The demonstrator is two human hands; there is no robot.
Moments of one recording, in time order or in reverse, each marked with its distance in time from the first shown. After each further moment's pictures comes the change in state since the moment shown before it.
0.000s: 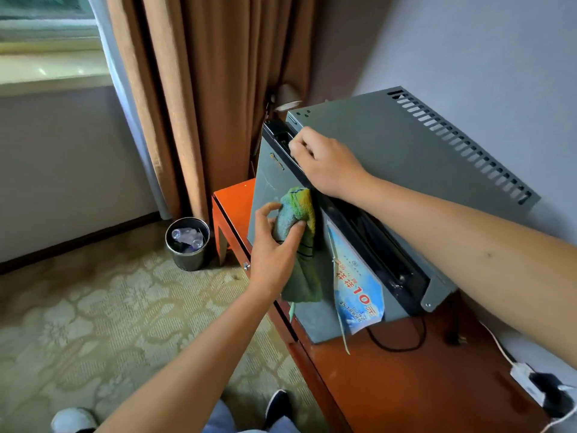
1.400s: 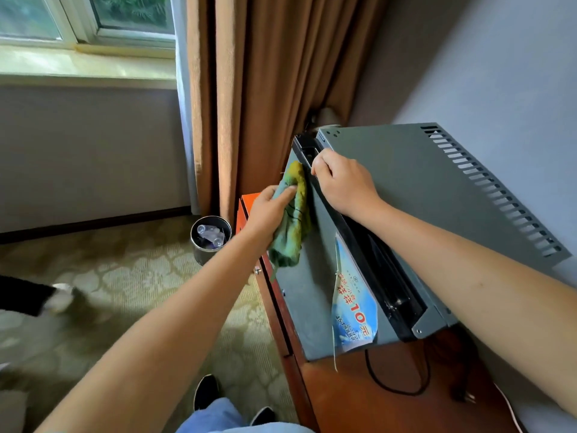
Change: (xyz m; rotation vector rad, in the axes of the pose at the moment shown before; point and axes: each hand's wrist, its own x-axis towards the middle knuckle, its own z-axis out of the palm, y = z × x) left_hand 0.070 0.033 -0.017 -0.095 0.079 -0.174; right_hand -0.003 0.002 0.002 -0.066 0.032 -0.082
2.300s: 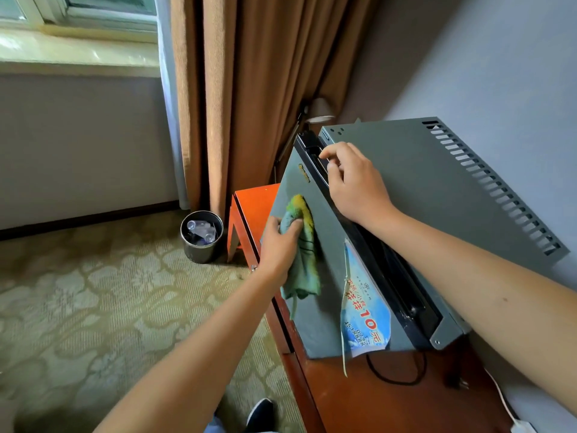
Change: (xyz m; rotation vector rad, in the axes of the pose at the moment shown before) left_hand -0.020 -0.051 0.012 0.039 0.068 -0.101; right_hand 0.002 0.007 0.007 0.085 0.149 -0.051
